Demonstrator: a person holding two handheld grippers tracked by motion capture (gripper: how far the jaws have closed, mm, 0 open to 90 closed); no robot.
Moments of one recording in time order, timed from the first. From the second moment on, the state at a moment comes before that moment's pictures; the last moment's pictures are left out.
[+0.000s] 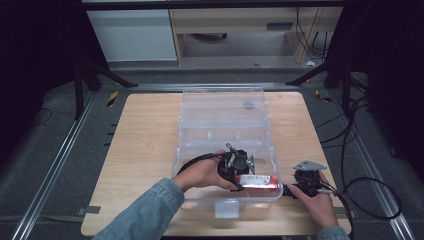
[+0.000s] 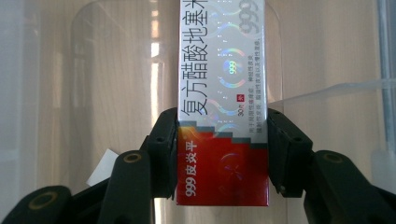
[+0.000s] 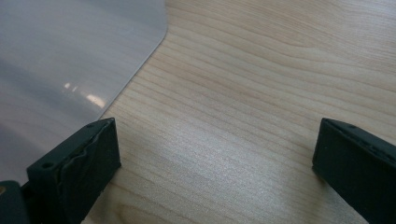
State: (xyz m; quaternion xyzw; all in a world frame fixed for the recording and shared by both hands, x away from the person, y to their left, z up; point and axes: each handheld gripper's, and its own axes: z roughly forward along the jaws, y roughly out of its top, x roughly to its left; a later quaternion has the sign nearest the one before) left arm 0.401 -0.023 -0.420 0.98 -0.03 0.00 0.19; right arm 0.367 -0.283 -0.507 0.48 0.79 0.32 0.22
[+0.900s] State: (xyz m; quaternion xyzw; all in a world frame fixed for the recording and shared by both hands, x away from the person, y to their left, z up) left arm 0.398 -0.034 -0.454 0.99 -0.02 0.00 0.14; right arm 0.367 -0.283 -0.507 0.48 0.79 0.32 0.22
